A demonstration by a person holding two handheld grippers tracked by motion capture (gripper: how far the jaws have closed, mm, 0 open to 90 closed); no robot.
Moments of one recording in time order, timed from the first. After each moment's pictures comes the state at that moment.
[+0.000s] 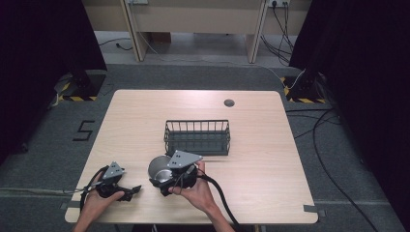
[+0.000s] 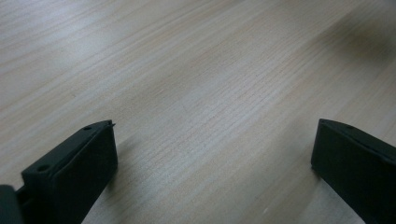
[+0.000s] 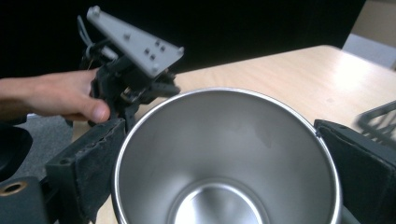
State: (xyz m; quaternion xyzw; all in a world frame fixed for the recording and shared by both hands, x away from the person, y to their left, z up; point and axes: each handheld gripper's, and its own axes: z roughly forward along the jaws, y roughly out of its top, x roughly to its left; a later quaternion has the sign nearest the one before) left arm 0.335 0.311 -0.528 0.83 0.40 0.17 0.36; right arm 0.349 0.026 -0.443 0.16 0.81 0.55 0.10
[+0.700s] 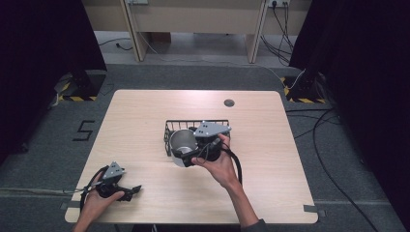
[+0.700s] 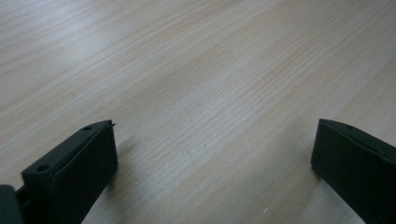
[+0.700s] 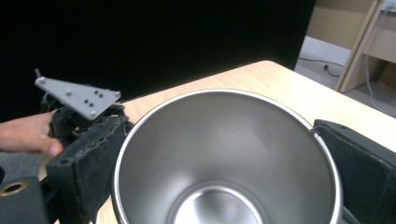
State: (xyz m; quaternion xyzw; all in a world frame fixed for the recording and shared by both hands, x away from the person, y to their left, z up) left arm 0.335 0.311 -0.529 0.82 0.40 0.17 0.36; right arm 0.395 -0.034 -0.383 0.21 0.80 0.55 0.12
